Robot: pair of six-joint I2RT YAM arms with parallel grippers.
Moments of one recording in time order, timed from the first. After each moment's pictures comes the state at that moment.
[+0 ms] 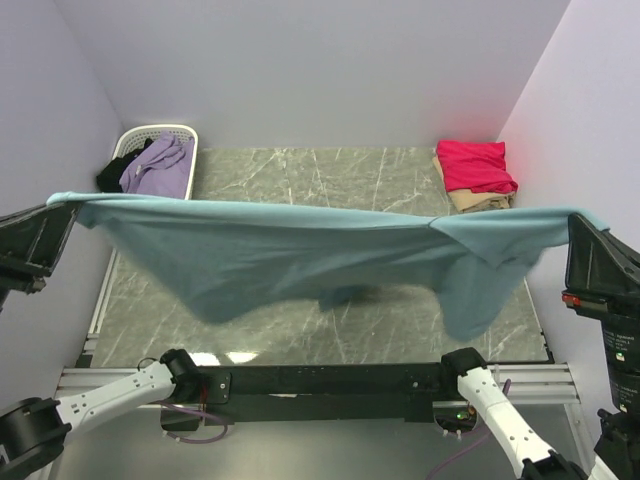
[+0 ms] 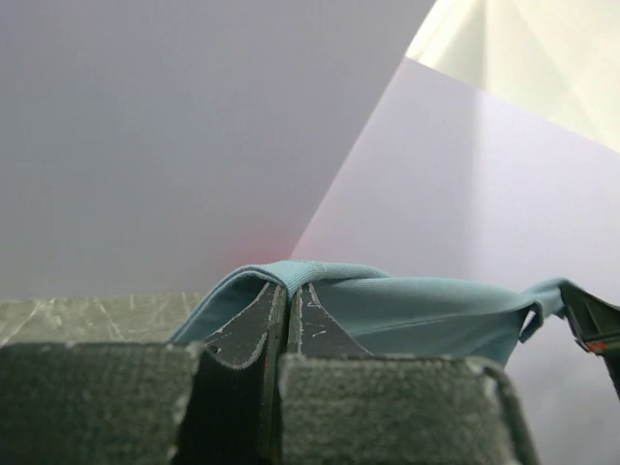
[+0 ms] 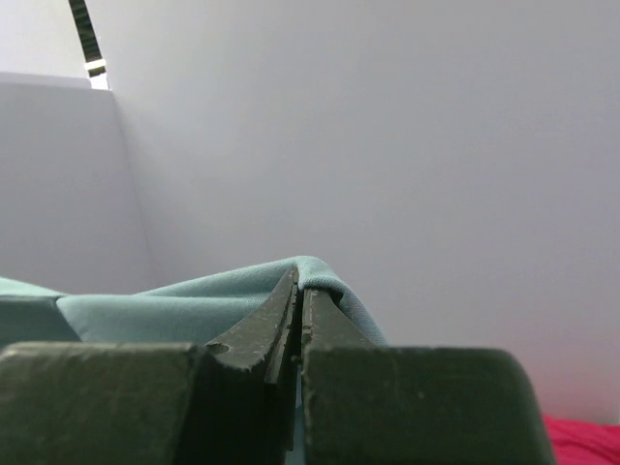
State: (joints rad) left arm -0.87 0.69 1.91 -0.76 -0.37 -0.40; right arm 0.26 0.53 1.64 -0.49 -0.01 0.17
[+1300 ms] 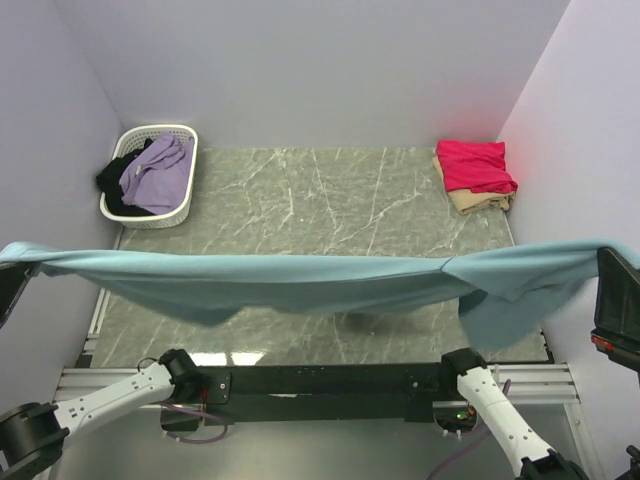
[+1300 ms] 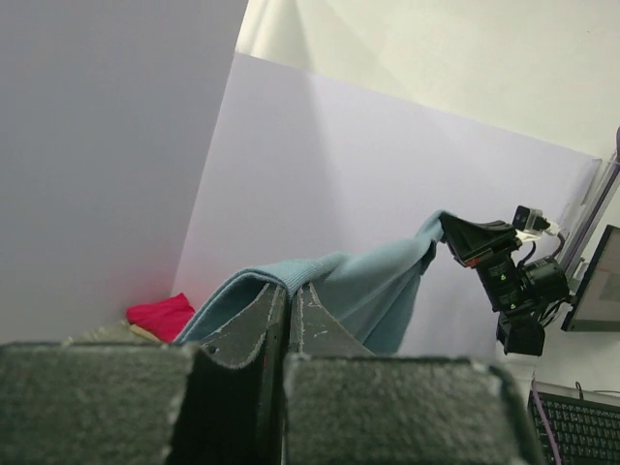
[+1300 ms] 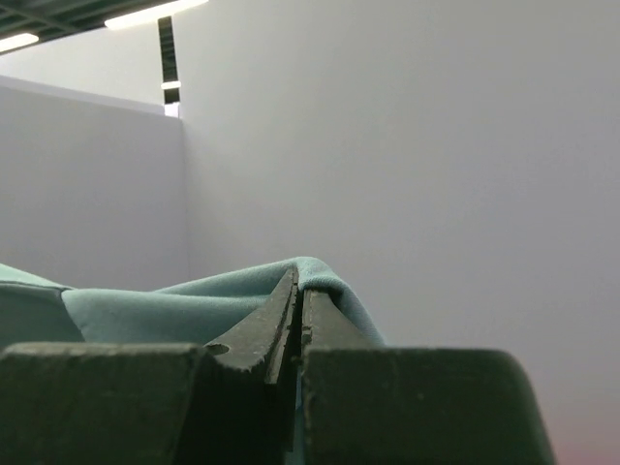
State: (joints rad) left arm -0.87 0.63 2.01 -0.77 0.01 -0.42; right arm 0.25 0.54 1.82 -0.52 -0.15 0.15
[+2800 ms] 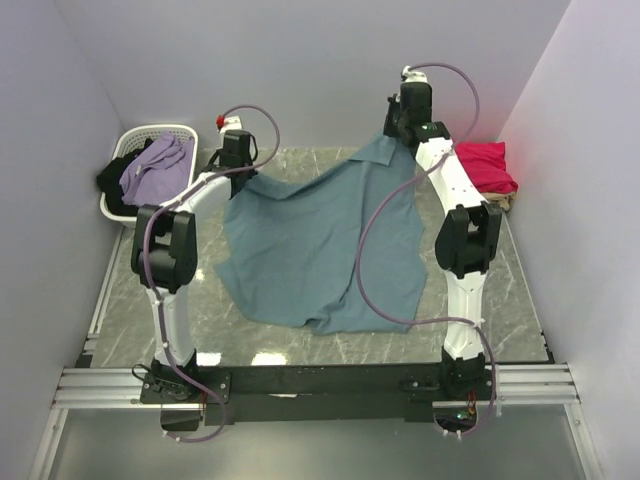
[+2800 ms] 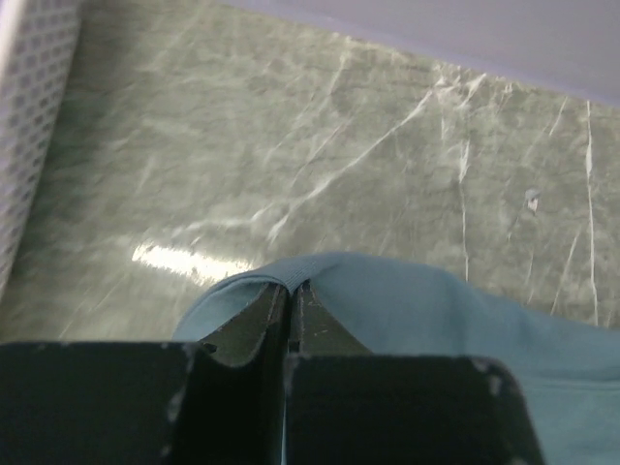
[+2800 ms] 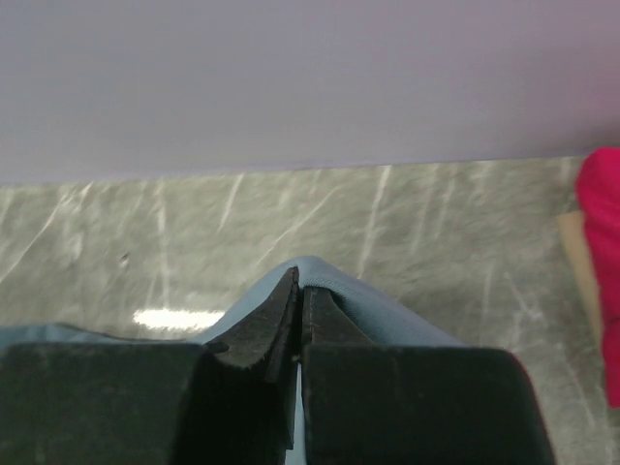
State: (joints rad) left arm -0.26 2.01 1.57 -0.12 -0.37 -0.35; right arm 0.20 2.19 2.16 -0.42 0.08 0.21
